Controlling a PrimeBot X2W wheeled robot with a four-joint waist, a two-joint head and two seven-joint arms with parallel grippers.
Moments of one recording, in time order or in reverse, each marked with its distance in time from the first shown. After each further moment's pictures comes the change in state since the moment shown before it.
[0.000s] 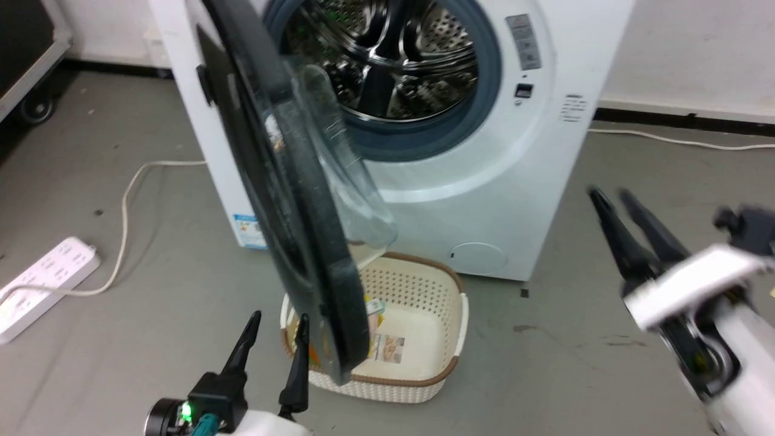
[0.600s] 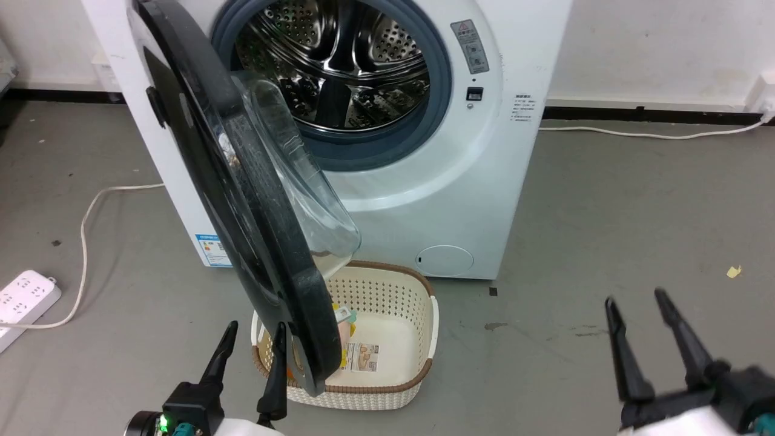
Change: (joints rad) left arm 0.035 0.000 0.077 -0.010 0.003 -0.034 0.000; right arm 0.553 0.358 -0.542 -0.378 -1.033 0.000 -0.074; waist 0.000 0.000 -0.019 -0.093
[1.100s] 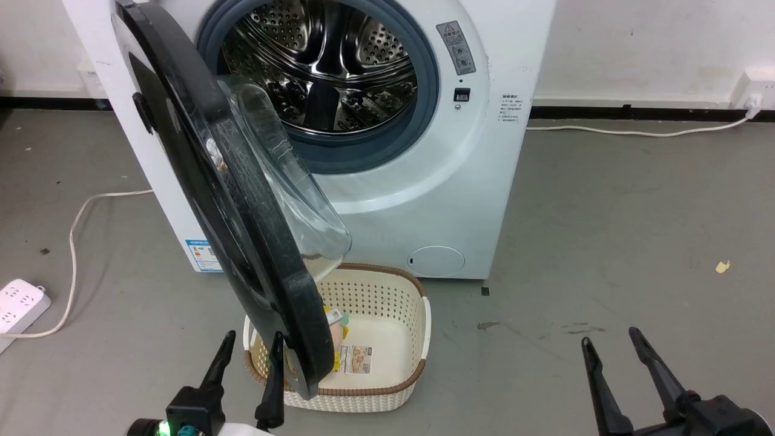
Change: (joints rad) left arm 0.000 0.000 0.016 0.041 0.025 -0.008 0.000; right arm 0.103 0.045 0.020 0.005 -0.073 0.000 0.000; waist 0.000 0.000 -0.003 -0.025
